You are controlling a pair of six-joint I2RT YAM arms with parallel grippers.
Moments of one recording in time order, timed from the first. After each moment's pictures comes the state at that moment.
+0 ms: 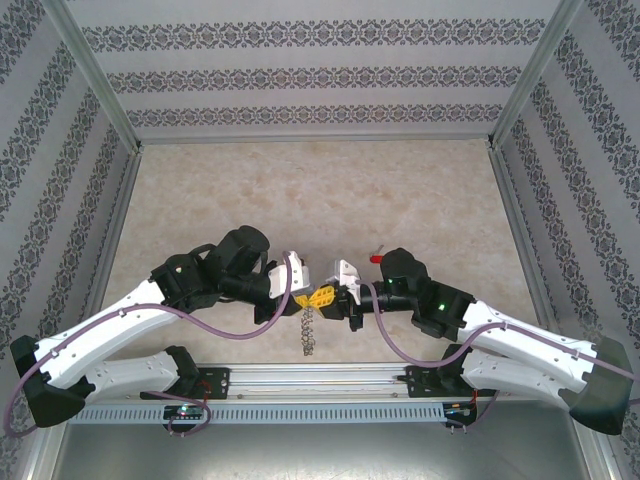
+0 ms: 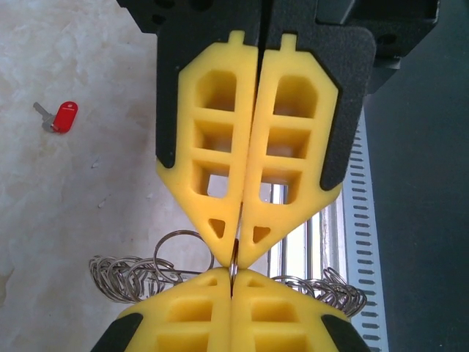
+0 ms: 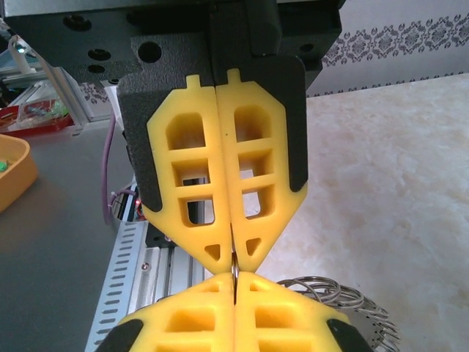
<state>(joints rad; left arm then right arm) -0.89 1.03 1.06 -0.82 0.45 0.31 0.97 0.90 0.63 -0.04 -0.55 -0.03</state>
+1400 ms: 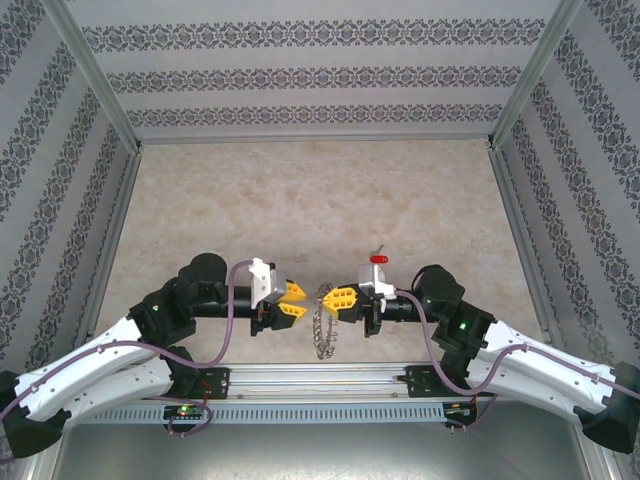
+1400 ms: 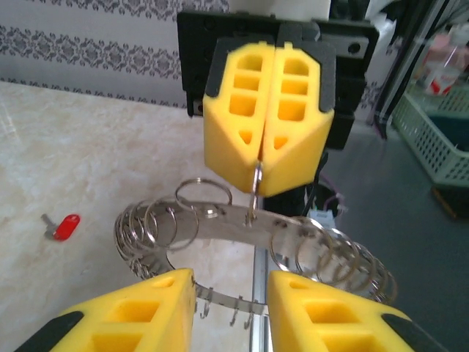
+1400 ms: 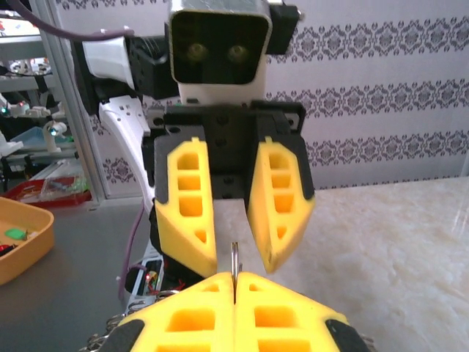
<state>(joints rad) -0.89 0.73 0.69 -0.24 0.54 0.03 0.98 0.67 0.47 0.24 -0.54 0.09</state>
